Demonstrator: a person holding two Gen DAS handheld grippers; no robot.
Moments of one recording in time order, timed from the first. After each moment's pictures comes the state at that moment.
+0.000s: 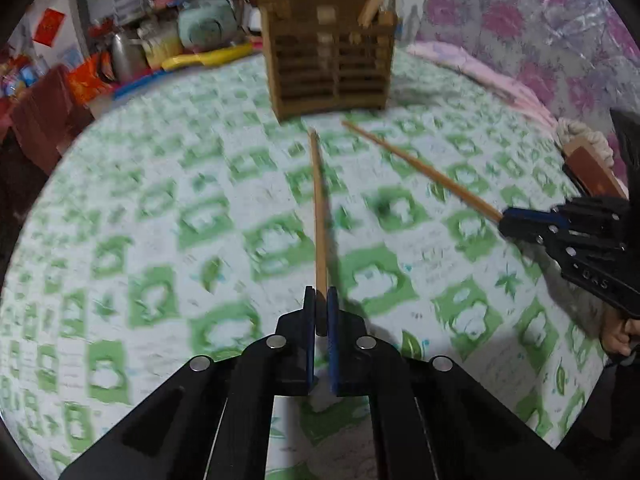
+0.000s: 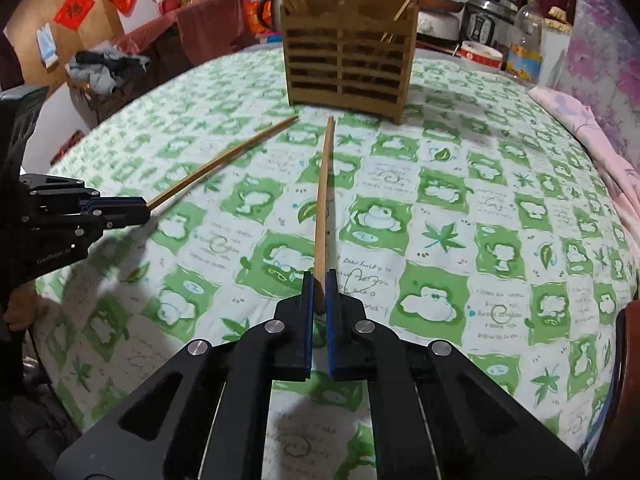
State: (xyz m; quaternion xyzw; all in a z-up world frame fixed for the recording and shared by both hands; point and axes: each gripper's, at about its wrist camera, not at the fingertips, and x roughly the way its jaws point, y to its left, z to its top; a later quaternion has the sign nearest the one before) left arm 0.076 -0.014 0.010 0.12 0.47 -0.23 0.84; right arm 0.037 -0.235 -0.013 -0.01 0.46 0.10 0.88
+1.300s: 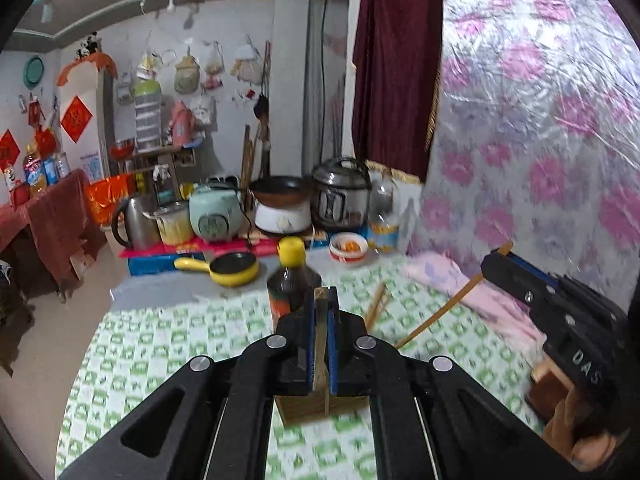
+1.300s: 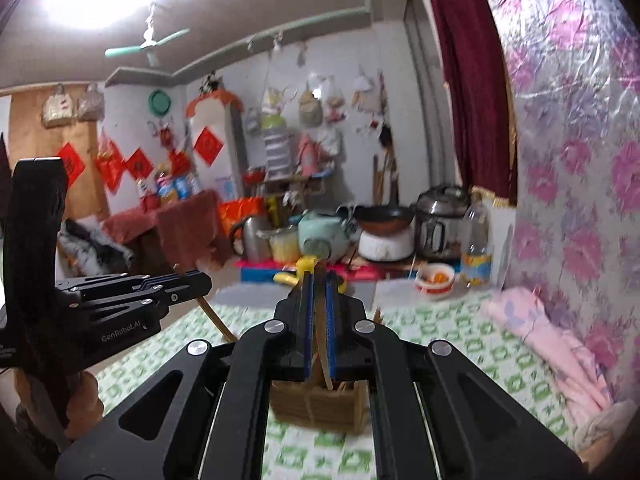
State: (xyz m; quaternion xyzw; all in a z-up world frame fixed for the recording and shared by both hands) left arm 0.190 -0.086 0.251 0.05 0.23 -0.24 0.94; right arm 0.122 -0.264 0.218 0.07 0.14 0.03 0.99
